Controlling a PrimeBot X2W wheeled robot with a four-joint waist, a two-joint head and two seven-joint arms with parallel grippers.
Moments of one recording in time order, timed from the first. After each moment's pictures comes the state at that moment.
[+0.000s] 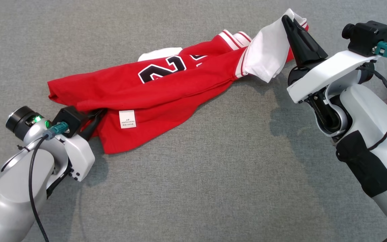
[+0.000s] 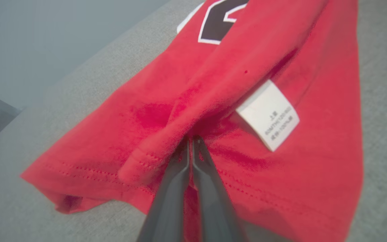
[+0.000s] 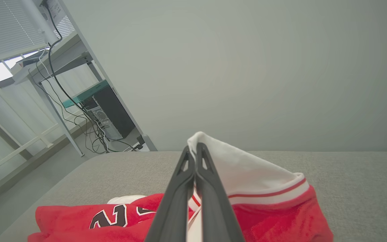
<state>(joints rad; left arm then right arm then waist) -0.81 0.49 -0.99 0.78 -0.52 -0.13 -0.26 -0.96 -0.25 0.68 0.64 0.92 0.13 -0.24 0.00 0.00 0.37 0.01</state>
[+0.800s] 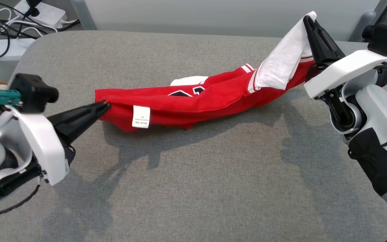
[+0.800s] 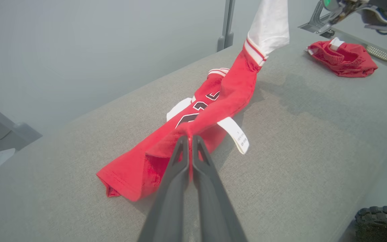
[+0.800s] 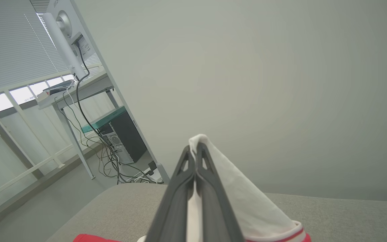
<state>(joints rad) -0.91 0.92 -1.13 0.00 -1.11 -0.13 0.10 -0.96 -0.28 0.65 0.70 0.96 0.13 -0.25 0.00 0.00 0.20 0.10</state>
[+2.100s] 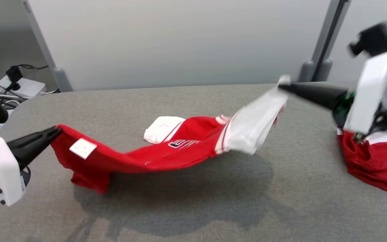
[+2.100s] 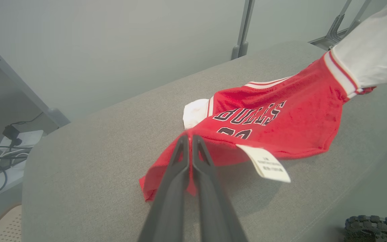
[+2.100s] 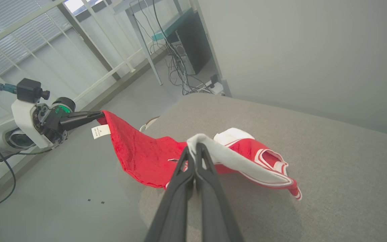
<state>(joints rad) -0.87 1.13 -1.22 -0.04 -1.35 -0.07 0.13 -0.85 -0.66 0.76 0.08 1.49 0.13 0.60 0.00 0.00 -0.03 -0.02</state>
